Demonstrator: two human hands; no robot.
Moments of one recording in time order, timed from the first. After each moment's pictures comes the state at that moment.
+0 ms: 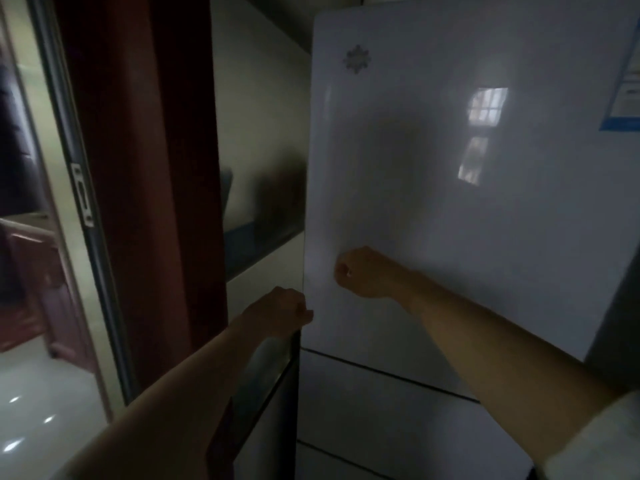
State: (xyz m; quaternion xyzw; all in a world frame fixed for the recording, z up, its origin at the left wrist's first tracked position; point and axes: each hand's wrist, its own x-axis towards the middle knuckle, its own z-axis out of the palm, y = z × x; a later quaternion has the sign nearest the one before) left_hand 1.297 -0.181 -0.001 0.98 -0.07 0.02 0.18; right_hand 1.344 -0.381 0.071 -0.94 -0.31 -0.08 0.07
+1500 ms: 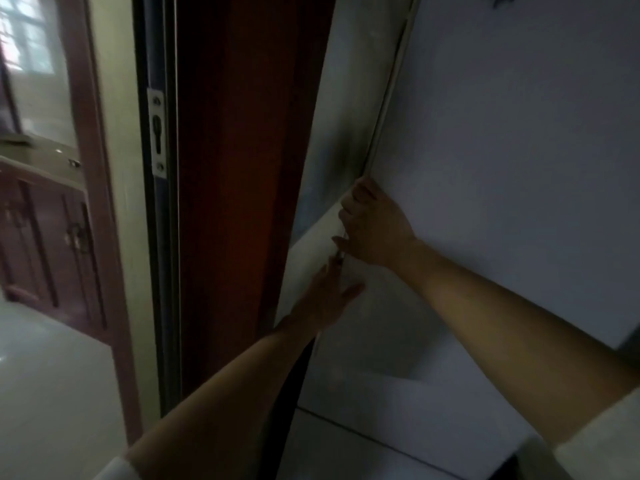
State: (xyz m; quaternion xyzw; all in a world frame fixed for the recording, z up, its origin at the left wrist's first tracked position) left_hand 1.310 -0.167 -0.039 0.86 -0.11 0.12 0.49; right_hand 1.350 -0.269 0.088 -0.76 -0.37 -0.43 -0.31
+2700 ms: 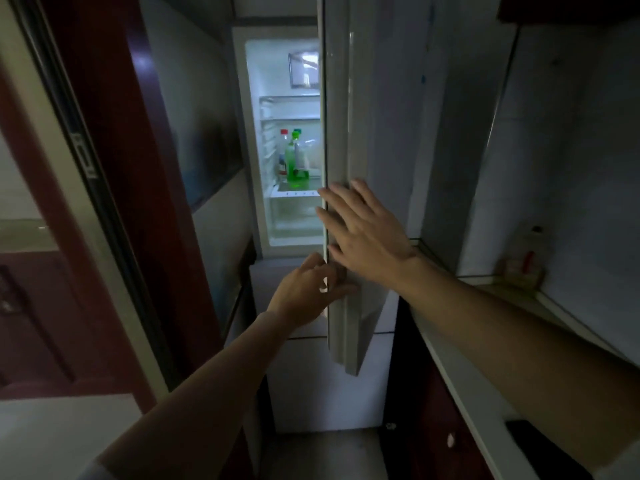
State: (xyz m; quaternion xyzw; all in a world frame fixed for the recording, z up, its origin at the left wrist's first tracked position) left_hand 1.010 -0.275 -0.031 0.88 -0.34 0.18 0.28; right_hand 0.966 -0.429 0.059 -0.84 -0.19 -0.43 -0.27
